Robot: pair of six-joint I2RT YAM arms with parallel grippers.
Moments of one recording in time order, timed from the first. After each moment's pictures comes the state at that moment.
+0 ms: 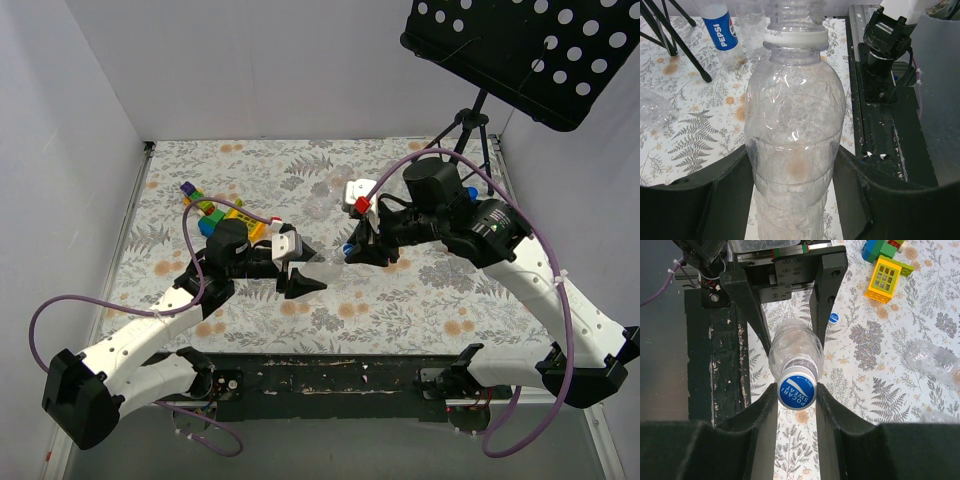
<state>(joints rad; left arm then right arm) -0.65 0.99 0.70 0.10 0.85 0.19 0.83 1.22 1.57 -0.95 -0.56 -0.42</state>
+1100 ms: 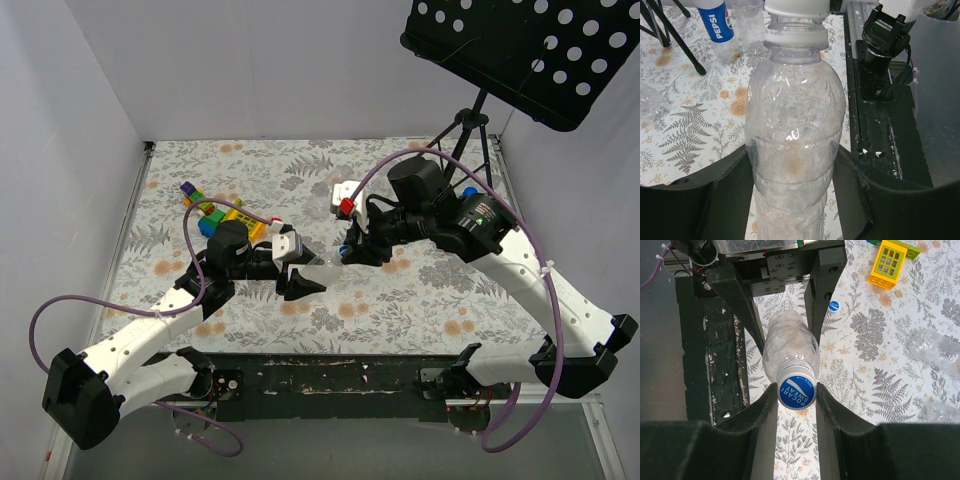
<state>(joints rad) -0.64 0.99 0.69 0.10 0.85 0.17 0.86 1.28 1.61 -1.00 -0.50 -0.42</state>
